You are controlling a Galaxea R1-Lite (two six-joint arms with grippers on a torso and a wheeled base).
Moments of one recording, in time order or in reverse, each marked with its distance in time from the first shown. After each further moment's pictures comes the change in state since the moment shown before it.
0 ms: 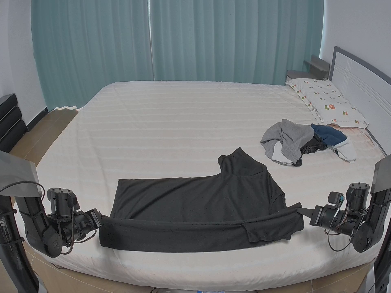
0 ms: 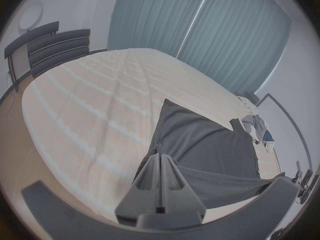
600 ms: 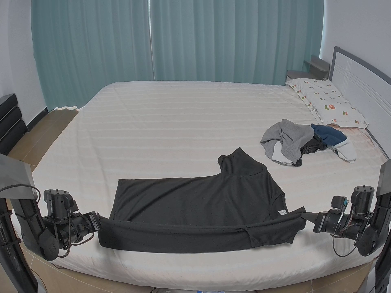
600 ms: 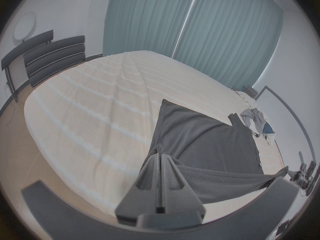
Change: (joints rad) left arm -0.005 -0.054 0.056 -0.005 0.007 0.077; right arm -0.007 -0.063 0.090 0.000 -0.014 -0.157
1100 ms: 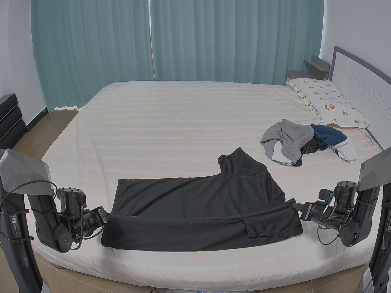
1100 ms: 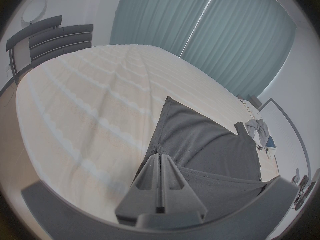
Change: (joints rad) left arm -0.004 0.173 -0.163 -0.004 0.002 -0.127; right arm 0.021 0.205 -0.244 0.000 -0.070 0.080
